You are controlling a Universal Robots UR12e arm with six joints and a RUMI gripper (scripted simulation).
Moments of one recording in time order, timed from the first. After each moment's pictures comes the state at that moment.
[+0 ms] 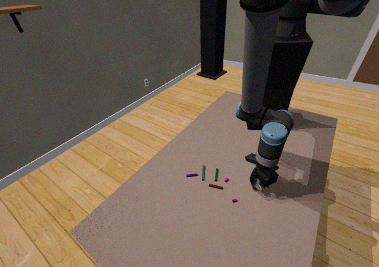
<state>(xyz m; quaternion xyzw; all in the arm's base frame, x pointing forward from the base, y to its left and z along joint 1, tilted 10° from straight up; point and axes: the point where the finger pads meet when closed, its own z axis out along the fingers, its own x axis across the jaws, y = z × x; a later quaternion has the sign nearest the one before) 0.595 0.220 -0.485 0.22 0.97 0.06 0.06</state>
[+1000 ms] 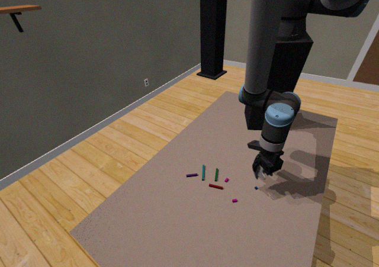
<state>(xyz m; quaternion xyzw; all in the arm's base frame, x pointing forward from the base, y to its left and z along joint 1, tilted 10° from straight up) 0.583 0.212 -0.400 0.22 0.97 0.06 0.06</state>
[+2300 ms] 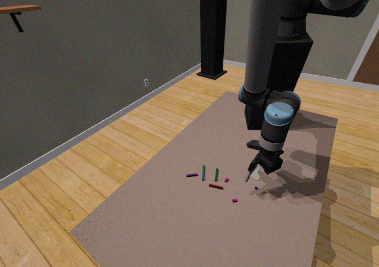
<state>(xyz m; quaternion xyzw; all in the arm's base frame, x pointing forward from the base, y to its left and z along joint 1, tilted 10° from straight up) 0.584 0.210 -0.397 0.21 0.97 0.06 0.06</state>
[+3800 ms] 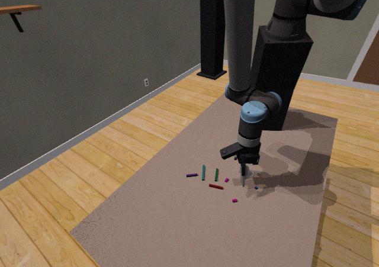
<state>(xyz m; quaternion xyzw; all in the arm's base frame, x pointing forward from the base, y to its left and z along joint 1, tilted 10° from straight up) 0.620 0.126 -0.413 -0.34 0.94 0.01 0.08</state>
